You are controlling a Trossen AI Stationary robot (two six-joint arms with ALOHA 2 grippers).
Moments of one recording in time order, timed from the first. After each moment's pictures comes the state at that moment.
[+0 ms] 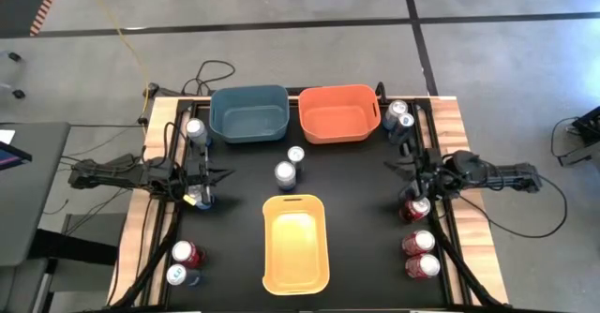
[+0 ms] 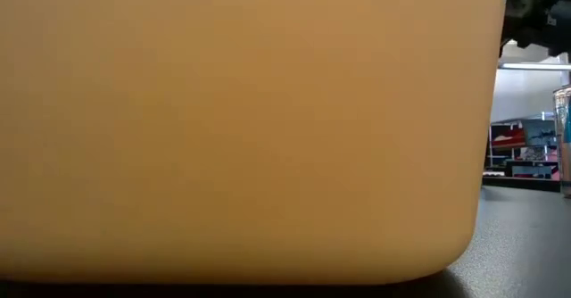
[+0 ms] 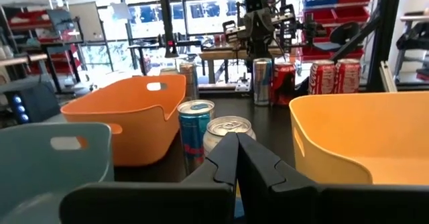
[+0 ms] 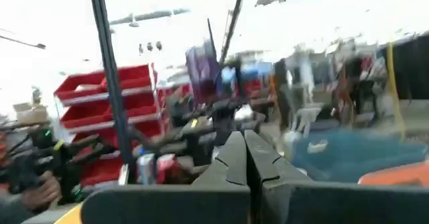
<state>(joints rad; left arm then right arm) -0.09 0.04 0.01 0.08 -0.27 0.11 0.04 0.00 0.02 0.37 0.10 0.15</state>
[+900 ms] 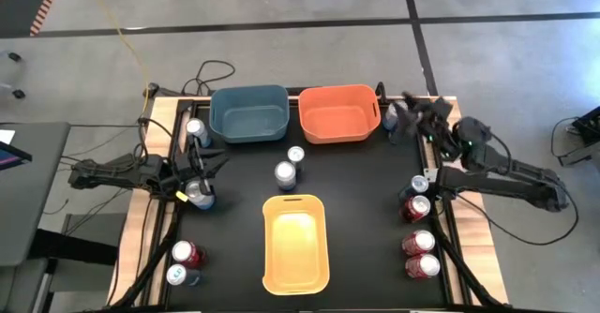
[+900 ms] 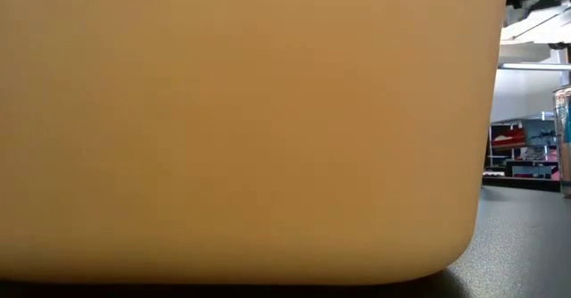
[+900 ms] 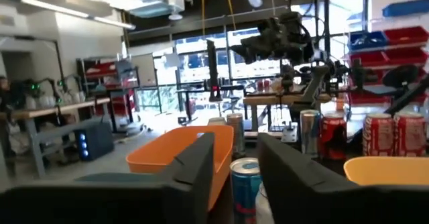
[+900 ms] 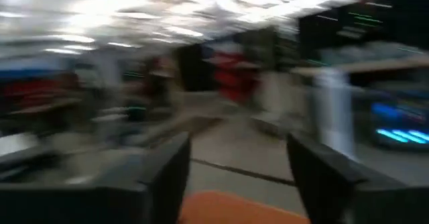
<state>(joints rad) -0.09 0.04 0.01 0.30 -0.44 0.20 -0.41 0.47 0.54 0.10 0.51 0.13</state>
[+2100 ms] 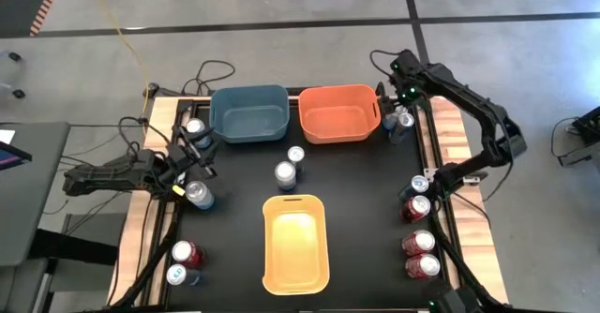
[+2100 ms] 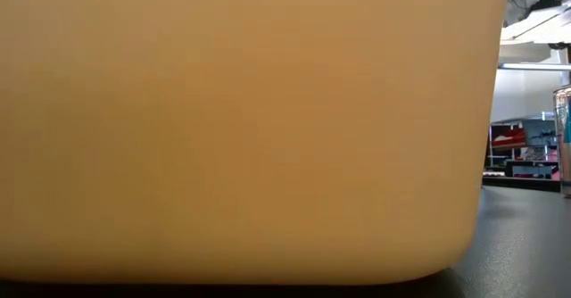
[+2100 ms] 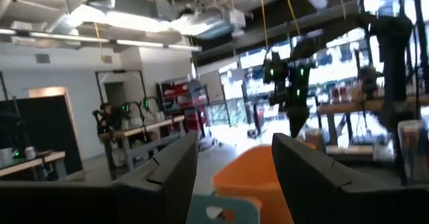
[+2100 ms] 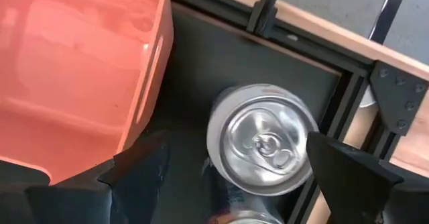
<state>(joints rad) 0.03 0.11 0.07 0.46 -0.56 0.43 -1.03 1.44 1.18 -0.99 0.08 0.15</state>
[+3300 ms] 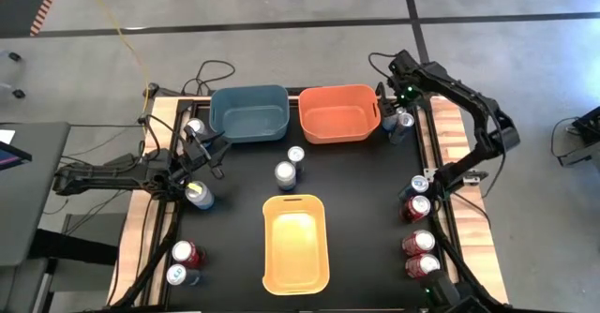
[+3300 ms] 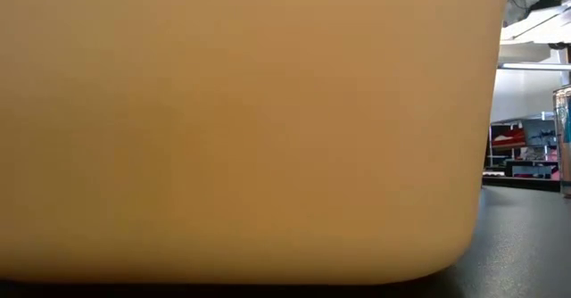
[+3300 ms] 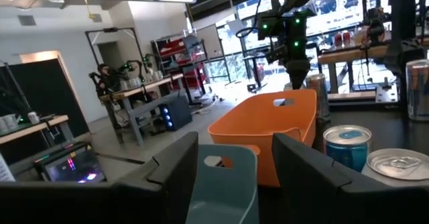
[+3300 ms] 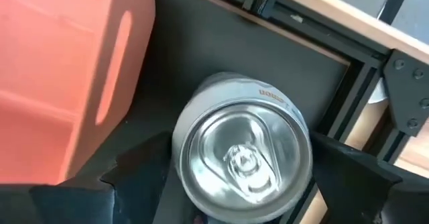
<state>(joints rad) 0.07 0.28 0.08 0.40 -0.56 0.35 -1.07 1.53 1.18 -1.00 0.05 0.08</state>
